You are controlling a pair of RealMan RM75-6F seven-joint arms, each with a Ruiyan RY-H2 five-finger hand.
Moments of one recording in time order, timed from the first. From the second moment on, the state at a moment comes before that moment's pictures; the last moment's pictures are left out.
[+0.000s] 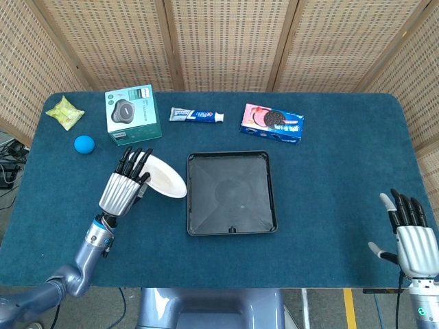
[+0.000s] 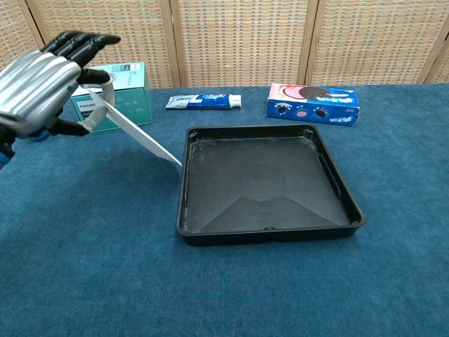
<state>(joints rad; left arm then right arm) -0.60 -1.82 -0.13 -0.85 1.65 1.54 0.16 0.06 -1.17 0.08 -1.55 -1.53 1.55 -0.01</state>
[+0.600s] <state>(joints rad) -0.75 -1.90 -0.19 -0.84 1.66 1.50 0.17 0.07 -1.18 0.10 -1.50 -1.48 1.52 0.02</state>
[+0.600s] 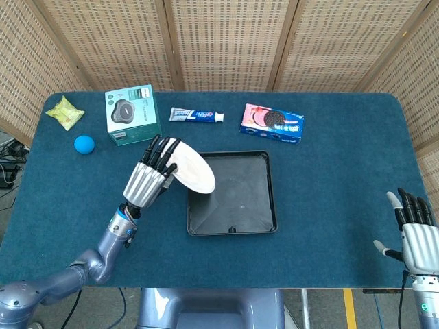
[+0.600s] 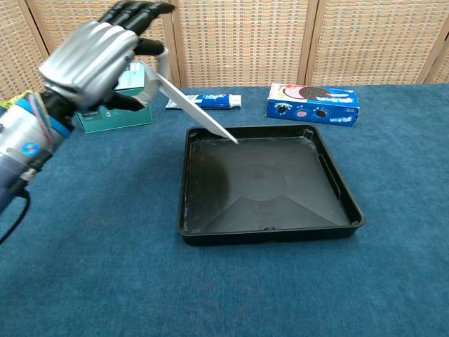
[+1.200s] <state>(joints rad) -0.93 -2.13 -0.20 -0.58 1.65 1.40 0.10 0.07 -1.18 0.12 -1.46 -1.43 1.49 0.07</state>
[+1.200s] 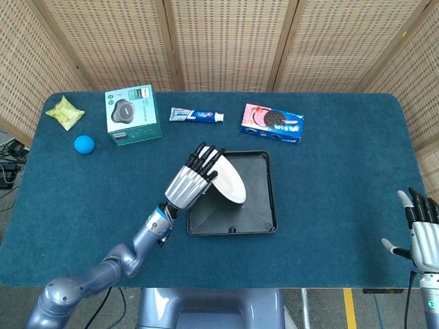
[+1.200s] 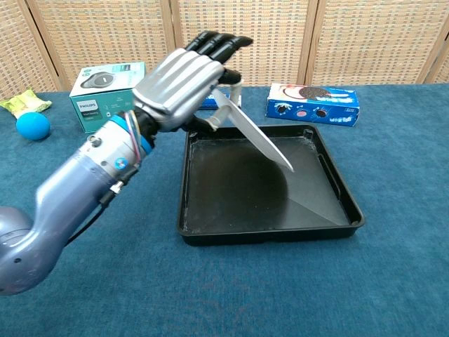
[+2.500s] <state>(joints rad) -0.92 -2.08 -0.08 -0.58 1.64 1.35 0.02 0.06 -1.18 0.11 -1.48 -1.45 1.52 0.05</state>
